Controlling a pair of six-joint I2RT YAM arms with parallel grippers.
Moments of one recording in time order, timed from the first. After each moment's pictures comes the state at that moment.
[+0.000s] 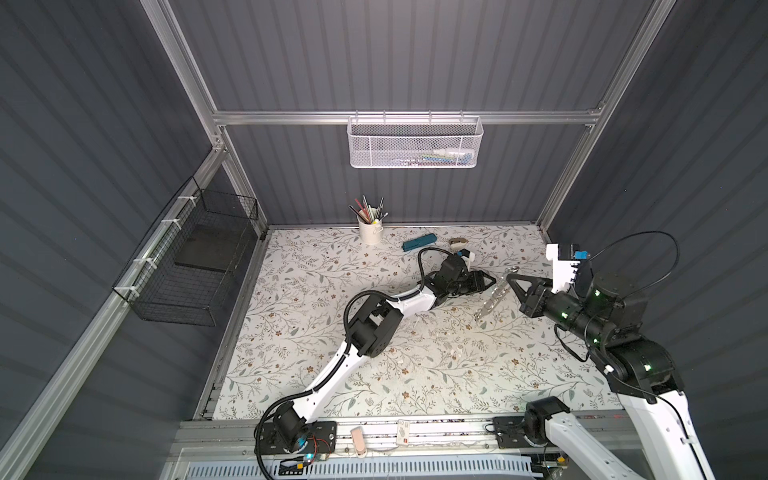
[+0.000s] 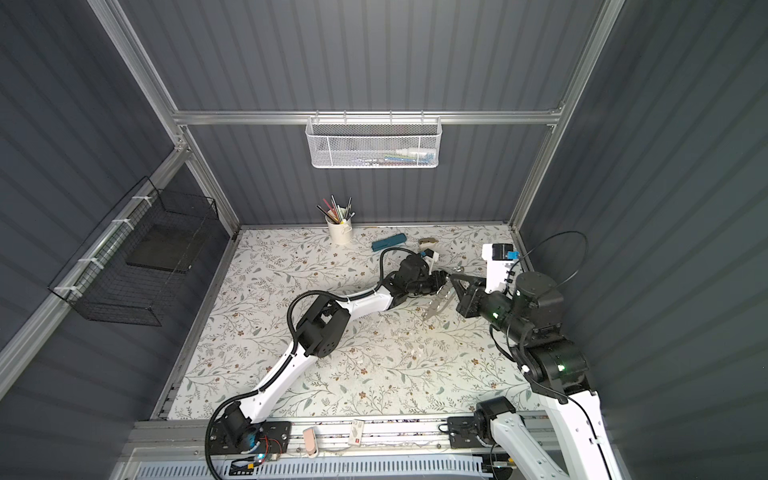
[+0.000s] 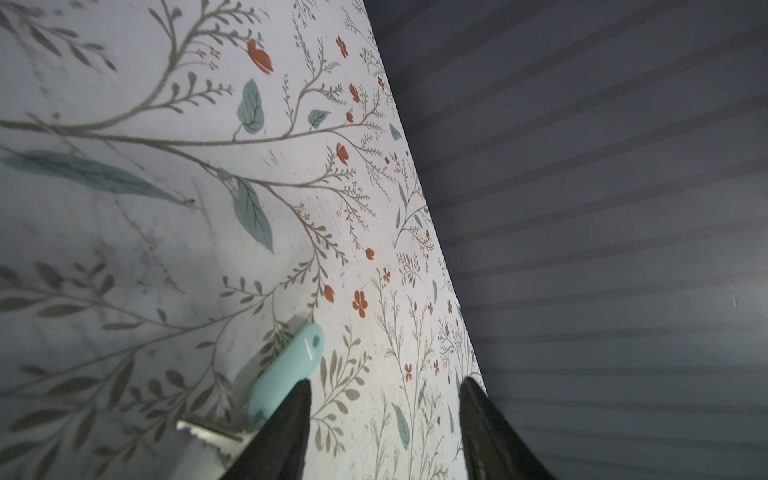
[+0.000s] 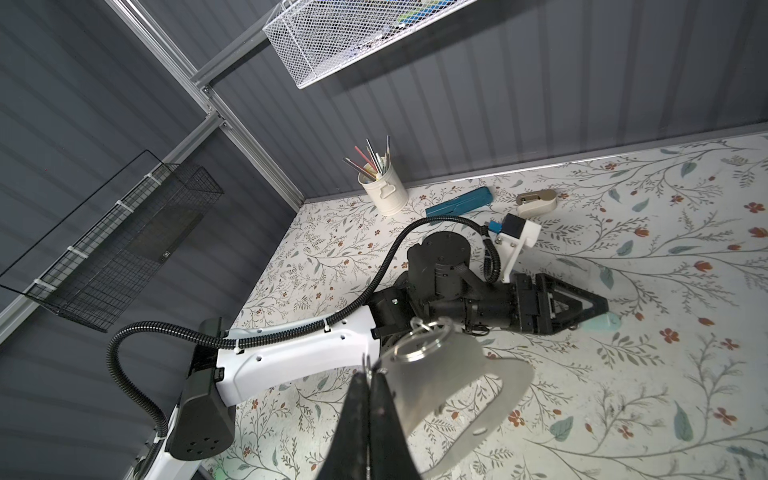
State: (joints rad) left arm -0.87 2.71 2.18 0.22 0.46 -0.95; right arm 0.23 0.72 1.14 -0.72 -0.32 0.41
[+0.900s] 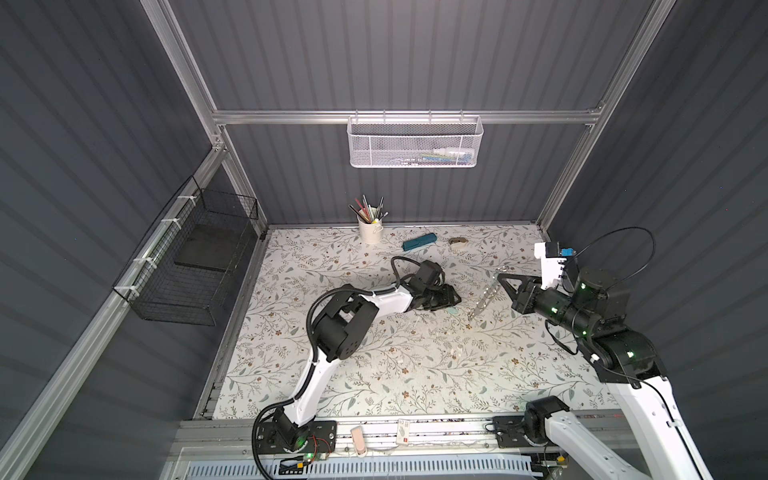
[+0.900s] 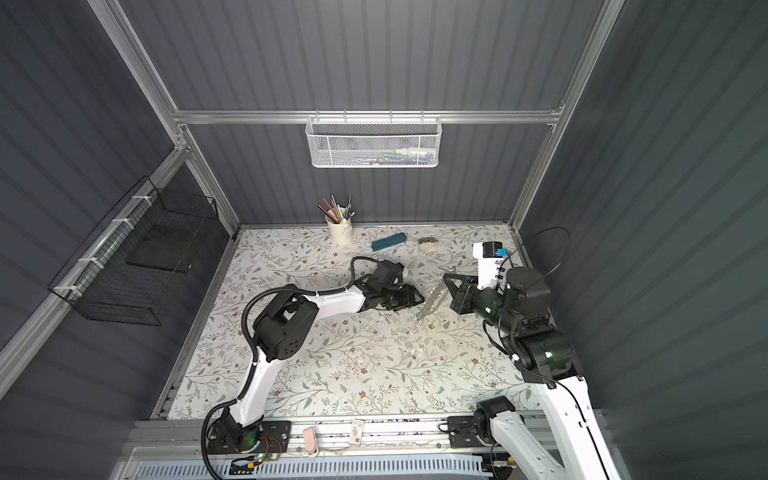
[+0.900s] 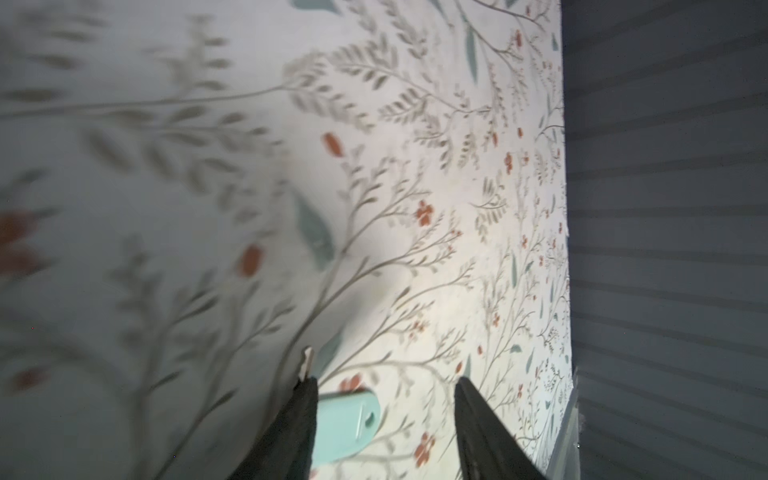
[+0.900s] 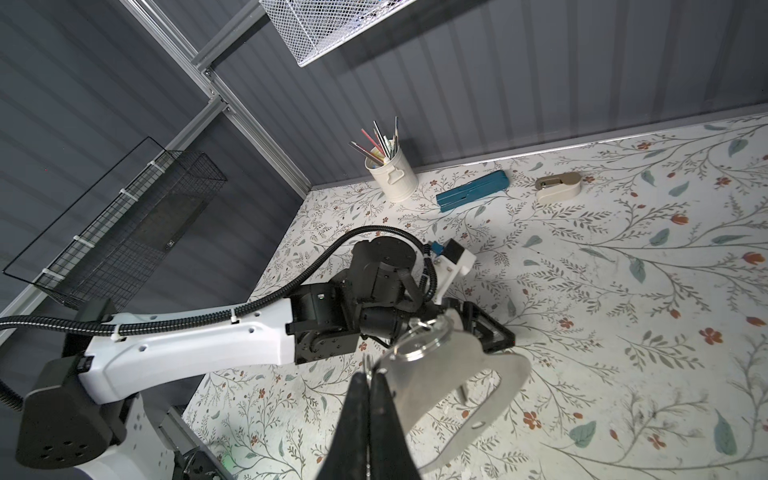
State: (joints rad) left arm -0.78 2.21 1.49 -0.04 0.39 -0.82; right arm 0.22 0.77 1.08 -0.63 -0.39 0.42
